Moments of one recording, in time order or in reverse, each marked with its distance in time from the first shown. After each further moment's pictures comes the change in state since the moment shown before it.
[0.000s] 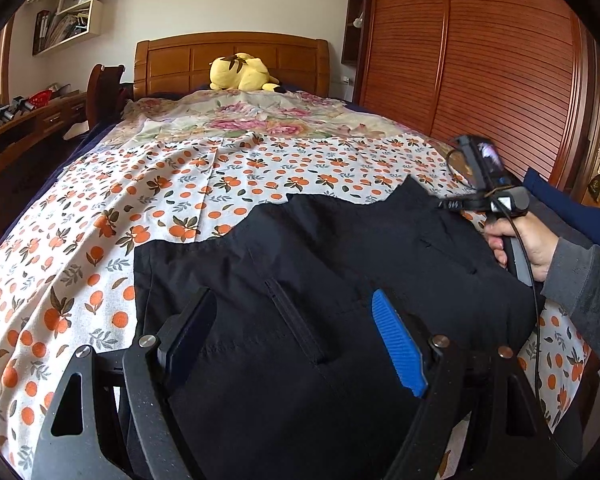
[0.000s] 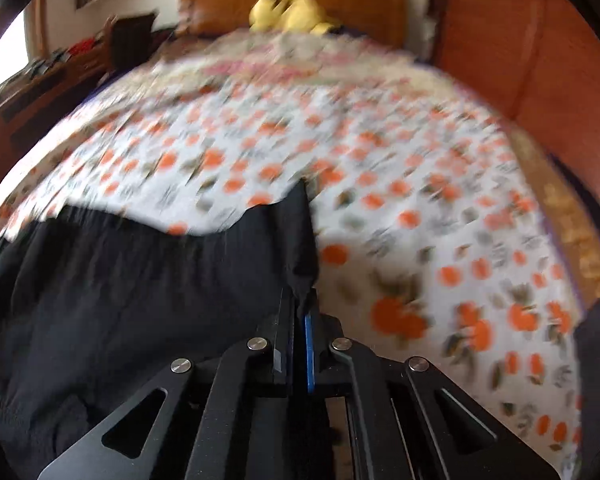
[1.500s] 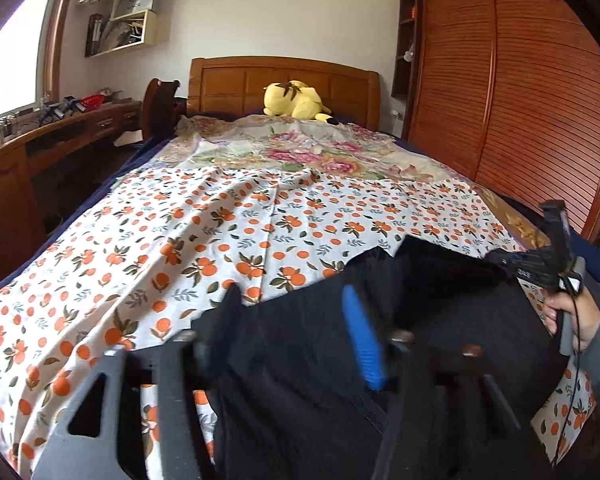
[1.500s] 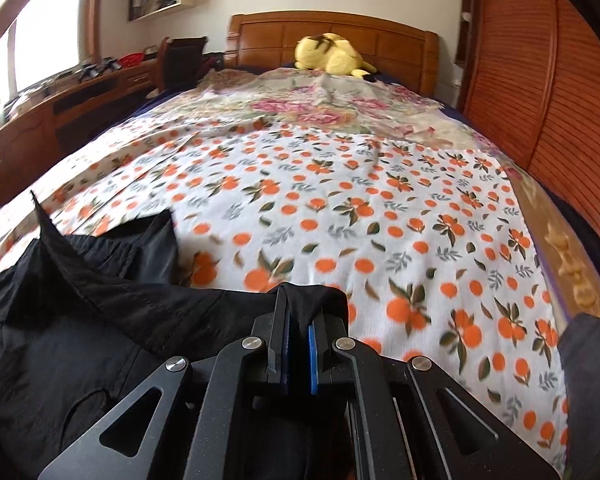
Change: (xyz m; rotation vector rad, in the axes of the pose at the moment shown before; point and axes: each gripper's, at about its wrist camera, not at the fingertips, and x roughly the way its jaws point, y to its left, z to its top) left arm -0.027 0.039 0.028 -0.098 -0.102 0.138; right arm -0.057 0.008 -0.027 -0.101 -0.111 0.120
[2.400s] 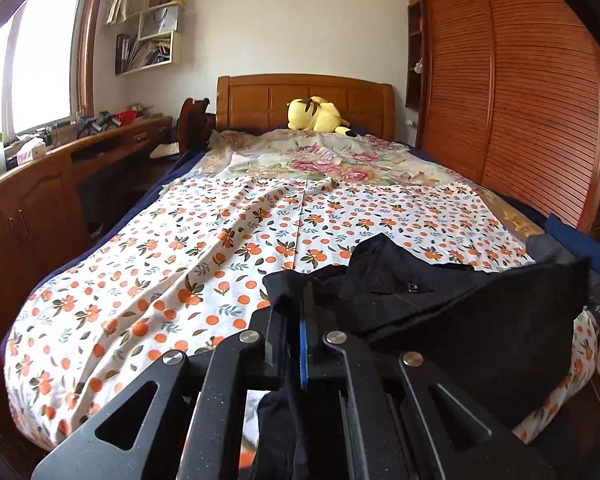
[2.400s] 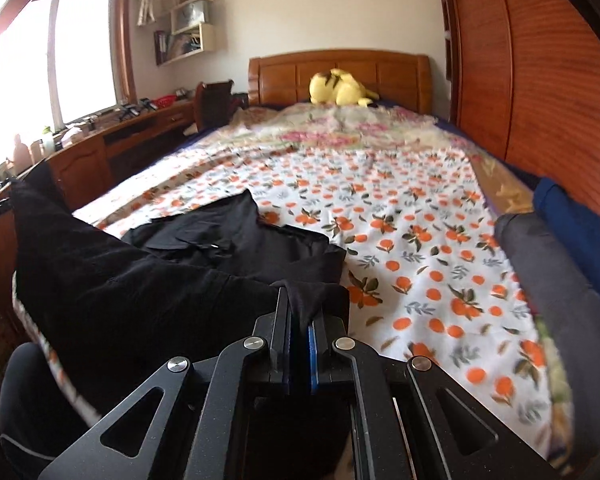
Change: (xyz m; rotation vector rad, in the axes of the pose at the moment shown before) left arm -0.126 0.003 -0.033 0.014 -0.037 0.102; right arm -0.212 -0.033 -0.140 0.051 -0.120 0.121
